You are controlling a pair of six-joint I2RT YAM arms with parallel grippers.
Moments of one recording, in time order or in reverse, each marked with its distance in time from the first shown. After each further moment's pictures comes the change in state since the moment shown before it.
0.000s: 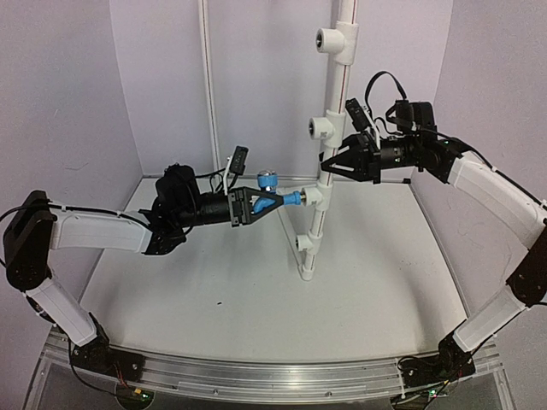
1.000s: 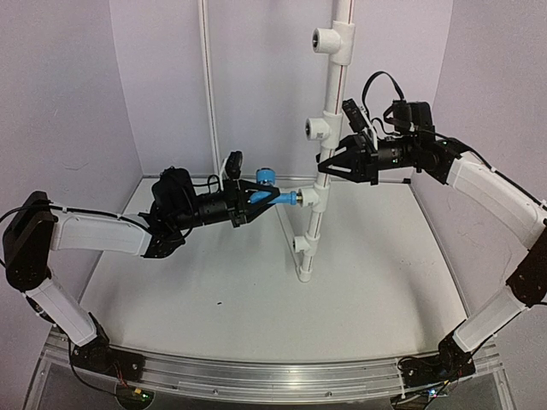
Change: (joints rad) left arm 0.005 -0.005 -0.032 0.087 -0.061 -0.513; right arm 0.018 0.000 0.000 0.005 0.012 0.002
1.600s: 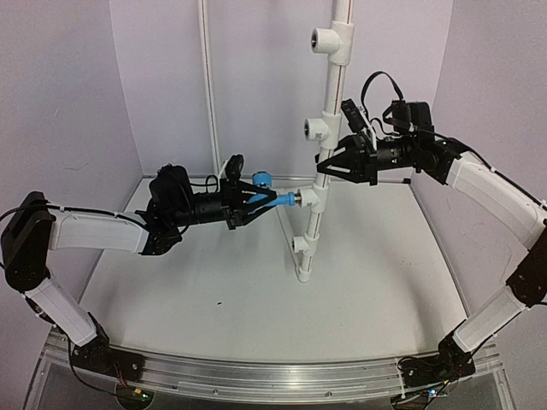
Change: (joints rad) left arm 0.038 -0.013 0.000 -0.034 0.104 -0.094; right arm 0.006 -0.001 0.000 -0.001 0.004 -0.001
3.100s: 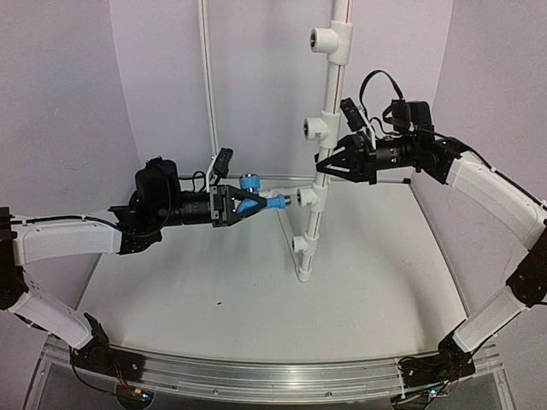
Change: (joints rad) left arm -0.029 -0.197 -0.005 -0.357 -0.067 0.406; right arm 0.003 0.000 0.006 -0.002 0.017 0.030
